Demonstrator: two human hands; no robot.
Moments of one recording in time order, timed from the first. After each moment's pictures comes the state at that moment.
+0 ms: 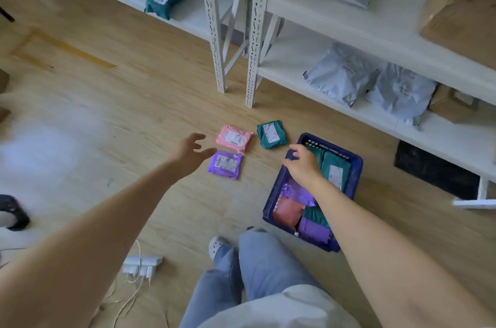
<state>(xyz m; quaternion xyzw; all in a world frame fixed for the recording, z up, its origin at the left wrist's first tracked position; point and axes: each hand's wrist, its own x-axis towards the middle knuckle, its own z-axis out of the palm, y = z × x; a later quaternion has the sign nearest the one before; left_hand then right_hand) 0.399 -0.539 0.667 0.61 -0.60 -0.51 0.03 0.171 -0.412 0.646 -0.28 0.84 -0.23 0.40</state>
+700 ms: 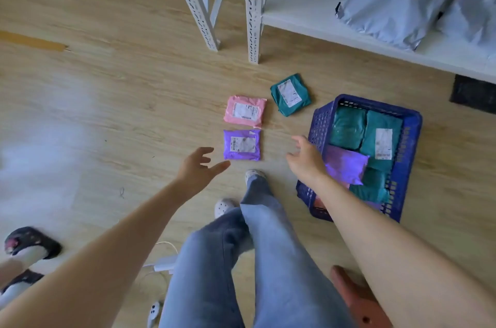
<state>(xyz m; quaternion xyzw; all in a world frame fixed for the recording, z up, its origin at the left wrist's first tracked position) 0.365 -0.692 0.513 0.61 -0.58 -0.53 -0.12 0.169 -0.562 0.472 -0.17 0.86 -0.17 0.45</state>
